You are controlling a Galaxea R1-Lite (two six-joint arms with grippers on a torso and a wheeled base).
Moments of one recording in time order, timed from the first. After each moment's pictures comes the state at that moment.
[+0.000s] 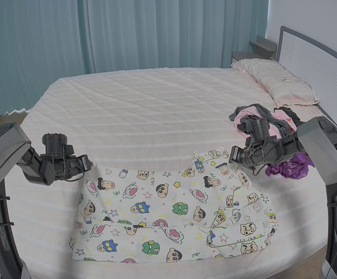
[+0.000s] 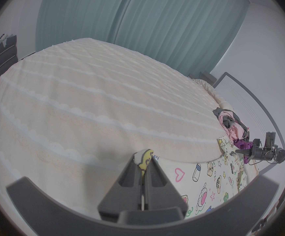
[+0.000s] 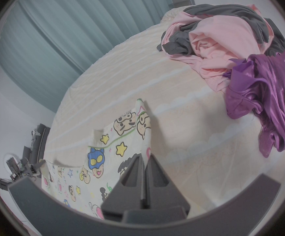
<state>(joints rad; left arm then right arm) 0.05 2.29 -1.08 -0.61 -0.28 -0.30 0.22 2.45 -1.57 -0.14 0.12 0.51</state>
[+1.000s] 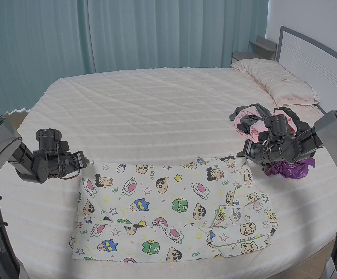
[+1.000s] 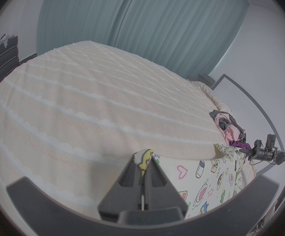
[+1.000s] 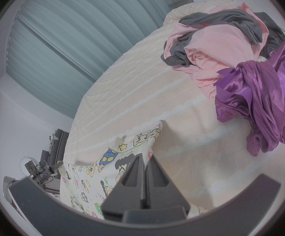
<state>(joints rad) 0.06 2.19 -1.02 -0.58 -0.29 -0.31 0.14 2.32 -1.38 -0.27 0.30 0.53</state>
